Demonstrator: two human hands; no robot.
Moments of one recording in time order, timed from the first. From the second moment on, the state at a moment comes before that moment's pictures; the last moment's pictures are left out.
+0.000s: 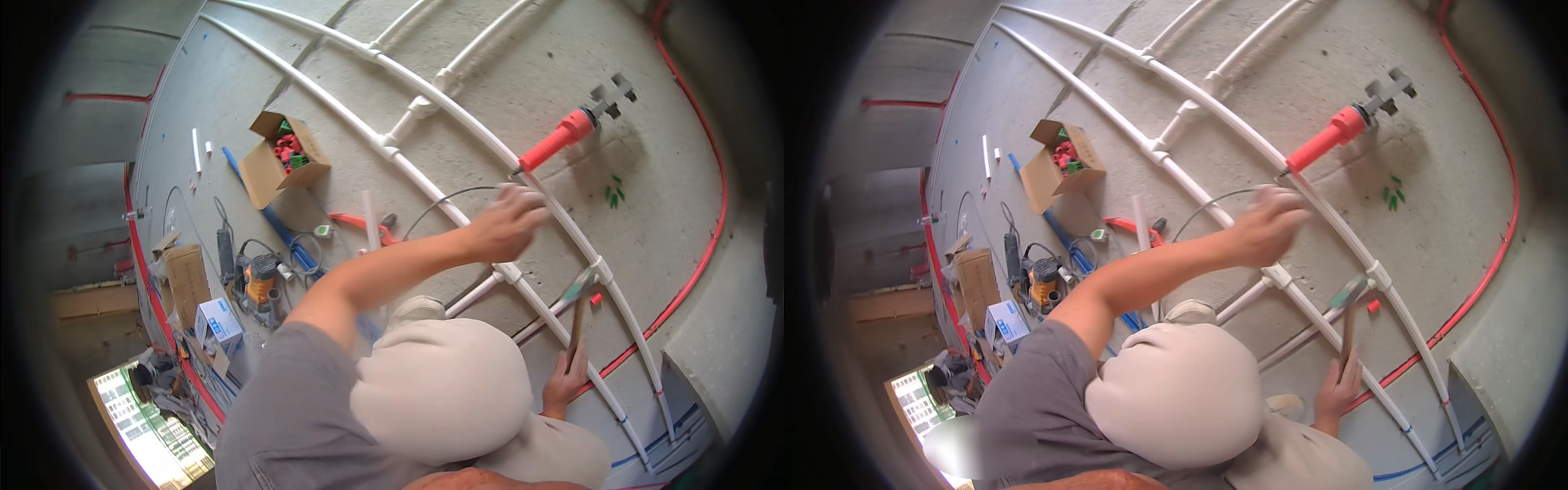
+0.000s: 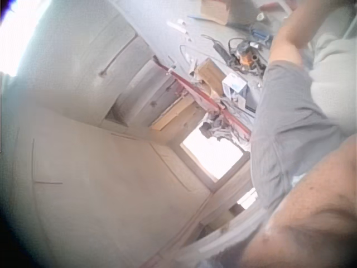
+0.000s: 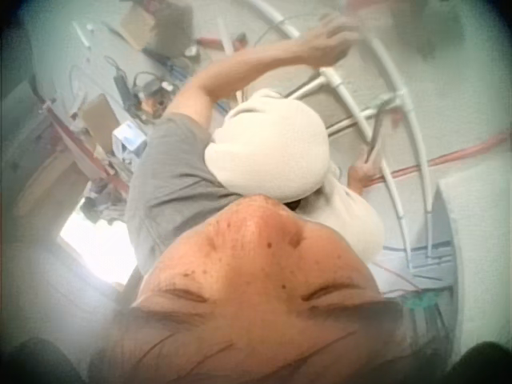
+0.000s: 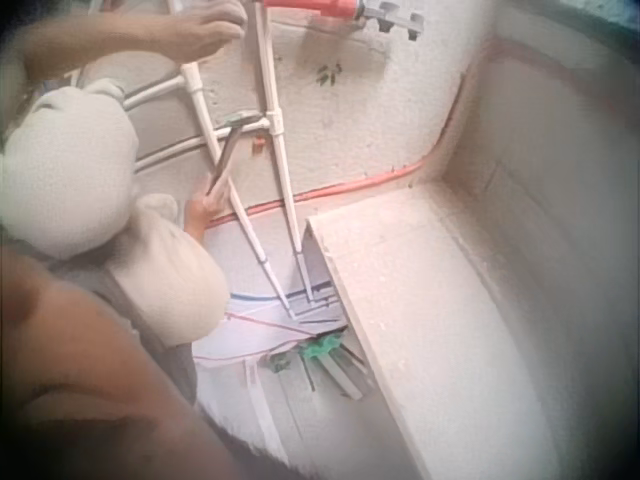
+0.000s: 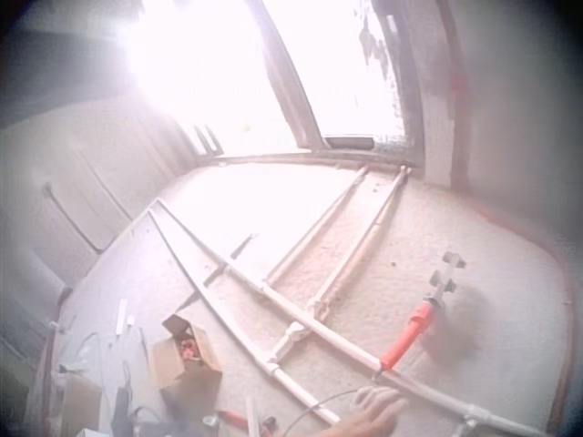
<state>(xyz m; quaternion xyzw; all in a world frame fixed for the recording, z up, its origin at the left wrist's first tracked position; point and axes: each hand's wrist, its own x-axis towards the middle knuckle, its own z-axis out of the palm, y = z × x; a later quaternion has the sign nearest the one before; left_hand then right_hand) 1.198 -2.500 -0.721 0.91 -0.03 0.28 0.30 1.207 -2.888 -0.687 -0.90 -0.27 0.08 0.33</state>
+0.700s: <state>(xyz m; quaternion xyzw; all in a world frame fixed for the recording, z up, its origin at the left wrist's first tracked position) 1.131 -2.522 -0.635 0.73 0.08 -0.04 0.67 1.264 -2.805 -0.680 -0.73 0.02 0.24 0.64</state>
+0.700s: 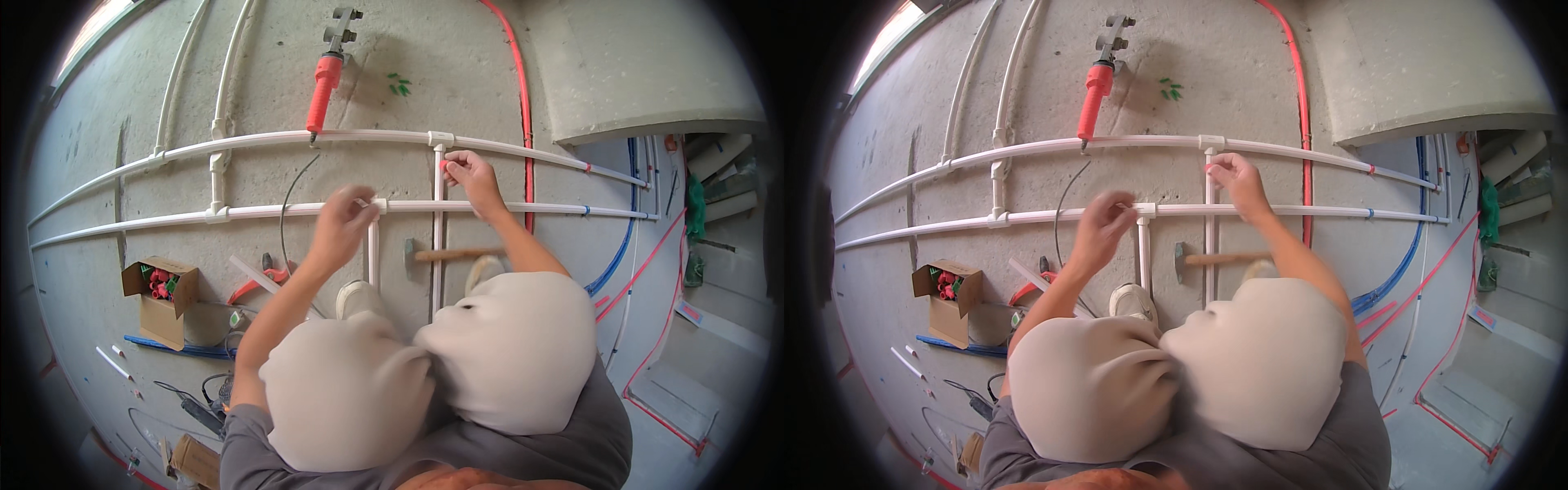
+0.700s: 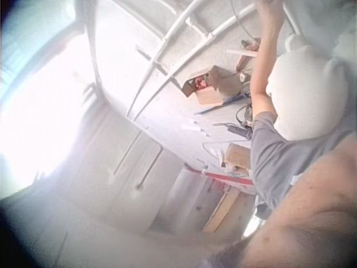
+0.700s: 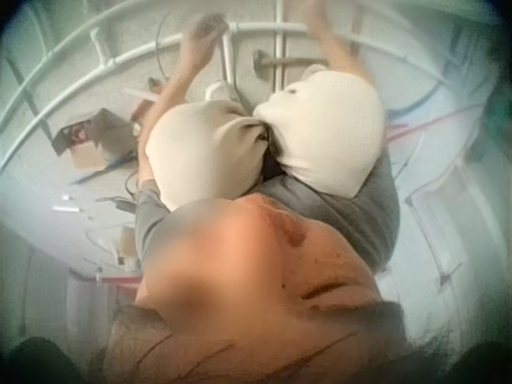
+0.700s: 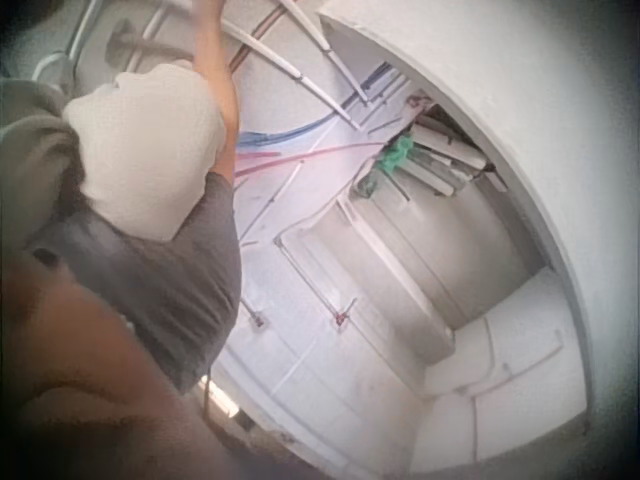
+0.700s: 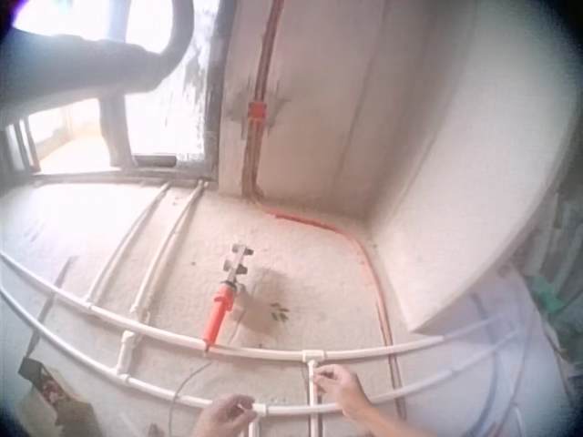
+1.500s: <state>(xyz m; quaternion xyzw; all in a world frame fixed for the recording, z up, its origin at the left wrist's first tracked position) 1.129 -2.575 -0.571 0.53 0.23 -0.03 0.81 1.221 -2.752 -0.584 -0.74 -0.42 0.07 0.52</state>
